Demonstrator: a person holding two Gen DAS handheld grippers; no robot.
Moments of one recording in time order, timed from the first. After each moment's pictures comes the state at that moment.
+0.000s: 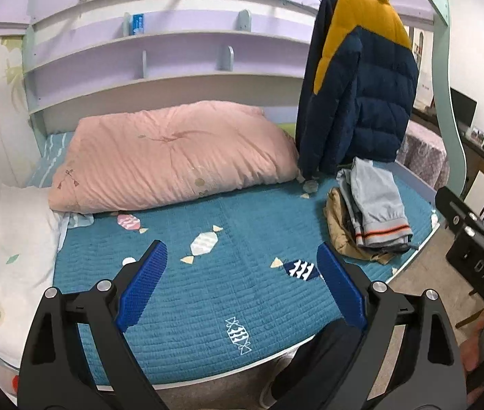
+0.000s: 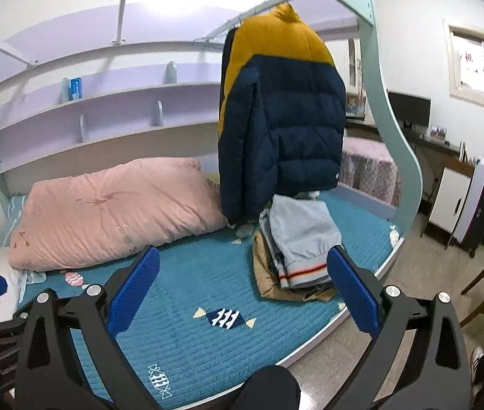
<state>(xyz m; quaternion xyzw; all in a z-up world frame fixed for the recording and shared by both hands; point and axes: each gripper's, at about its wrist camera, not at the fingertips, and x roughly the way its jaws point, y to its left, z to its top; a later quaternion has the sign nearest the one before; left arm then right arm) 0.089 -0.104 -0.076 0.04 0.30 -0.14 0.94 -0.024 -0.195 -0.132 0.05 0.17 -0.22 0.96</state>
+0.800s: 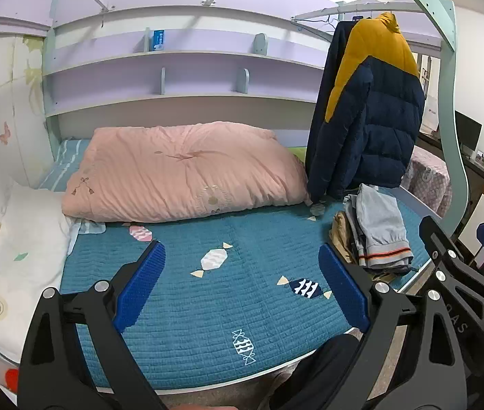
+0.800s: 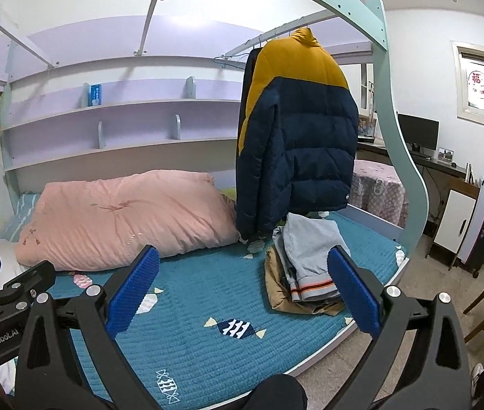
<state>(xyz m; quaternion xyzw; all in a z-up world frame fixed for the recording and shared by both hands) 0.071 -0.075 -0.055 0.02 0.26 -0.12 0.96 -0.033 -0.164 -0.128 0.03 0.14 -0.19 0.97</state>
